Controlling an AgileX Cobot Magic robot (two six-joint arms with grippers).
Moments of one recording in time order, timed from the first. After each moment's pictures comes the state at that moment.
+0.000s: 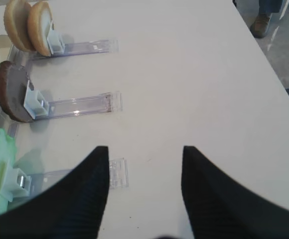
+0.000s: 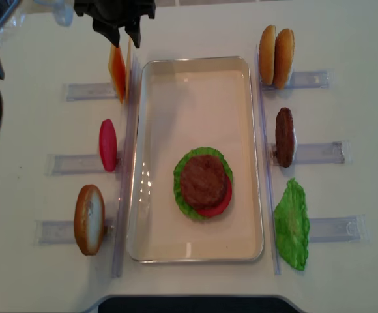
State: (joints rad) left arm -0.32 2.09 -1.89 0.11 1.16 -0.27; right arm 0.00 -0.01 -0.50 -0.01 1.14 0.06
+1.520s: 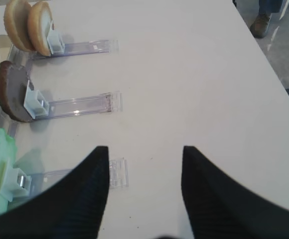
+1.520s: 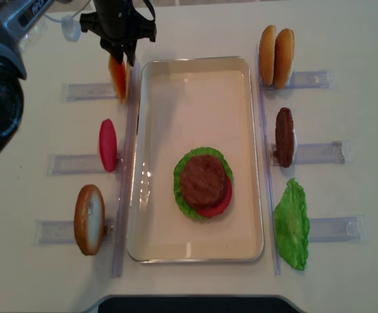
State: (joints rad) left arm -0.32 2.18 -1.89 0.19 1.17 -0.28; right arm 0.00 -0.01 -0.50 -0.01 1.14 0.06
